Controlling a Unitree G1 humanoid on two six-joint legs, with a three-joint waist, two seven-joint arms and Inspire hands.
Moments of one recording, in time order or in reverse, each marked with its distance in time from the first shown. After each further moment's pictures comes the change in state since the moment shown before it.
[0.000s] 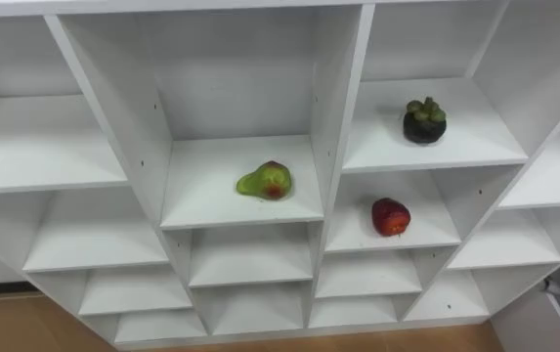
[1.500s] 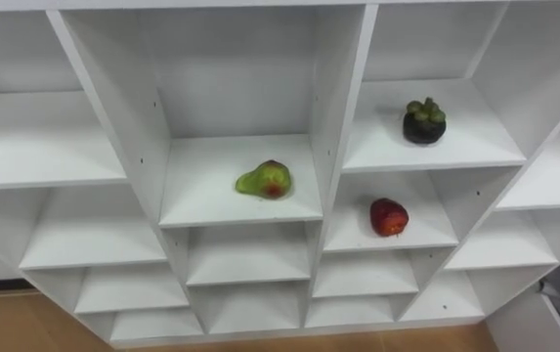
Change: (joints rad) left arm -0.004 0.005 -0.003 -0.028 -0.022 -0.077 0.005; right arm 0.019 0.006 -0.012 -0.367 0.162 -0.169 -0.242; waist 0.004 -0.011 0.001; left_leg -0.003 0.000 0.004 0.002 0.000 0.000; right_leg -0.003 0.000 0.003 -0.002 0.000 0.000
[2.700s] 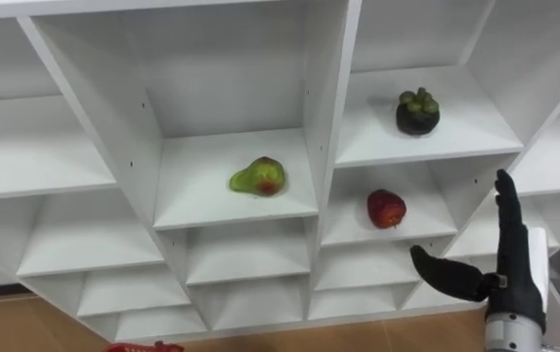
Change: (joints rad) left arm 0.049 -0.004 -0.037 -0.069 0.001 -0.113 0.012; right arm 0.166 0.011 0.038 -0.862 -0.120 -0.204 -0.275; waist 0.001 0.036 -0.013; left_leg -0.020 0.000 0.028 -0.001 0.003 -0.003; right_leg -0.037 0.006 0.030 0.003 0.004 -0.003
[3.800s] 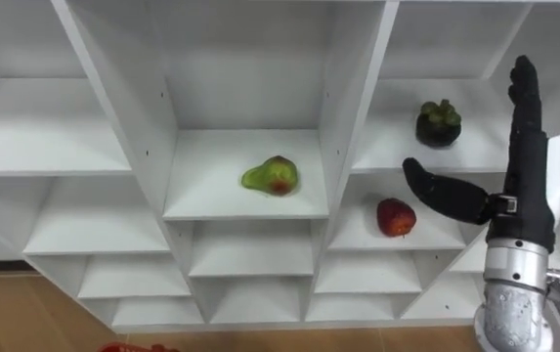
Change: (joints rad) left arm -0.024 0.021 -0.020 0.061 0.000 0.006 -0.014; right arm -0.169 -0.051 0.040 -0.147 -0.004 -0.008 -0.033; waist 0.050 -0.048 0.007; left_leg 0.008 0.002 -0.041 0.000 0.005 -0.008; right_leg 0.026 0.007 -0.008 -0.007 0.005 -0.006
